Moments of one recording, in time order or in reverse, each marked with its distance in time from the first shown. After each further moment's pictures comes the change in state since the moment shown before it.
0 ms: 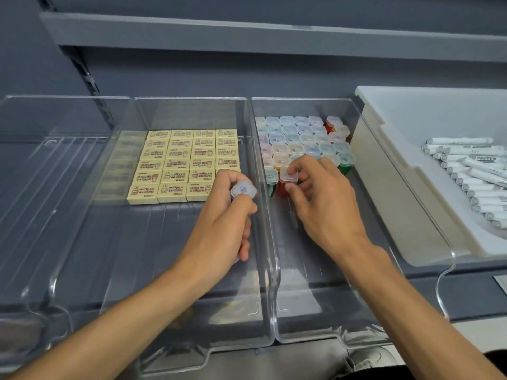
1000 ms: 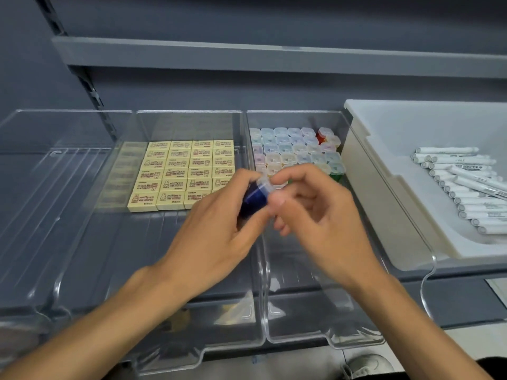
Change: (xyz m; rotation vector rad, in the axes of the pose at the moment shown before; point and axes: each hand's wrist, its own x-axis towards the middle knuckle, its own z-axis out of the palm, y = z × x) left_hand -0.002 0.006 -0.011 0.570 -0.069 0.577; right_hand -0.023 -0.047 -0.042 0.761 -0.155 -0.023
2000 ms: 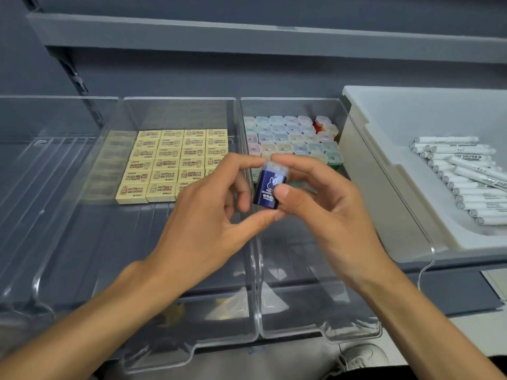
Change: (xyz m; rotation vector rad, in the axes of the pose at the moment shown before) left_hand 0.002 -0.005 0.006 -0.059 0.102 0.033; right_hand -0.004 0.005 -0.007 0.273 0.027 0.086
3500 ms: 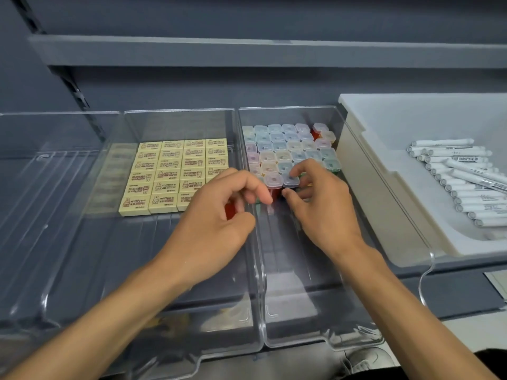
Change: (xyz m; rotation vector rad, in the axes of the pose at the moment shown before) left_hand 0.012 0.007 -0.005 -0.250 -0.125 -0.253; right_hand 0.035 0.043 -0.020 -0.907 0.256 0.090
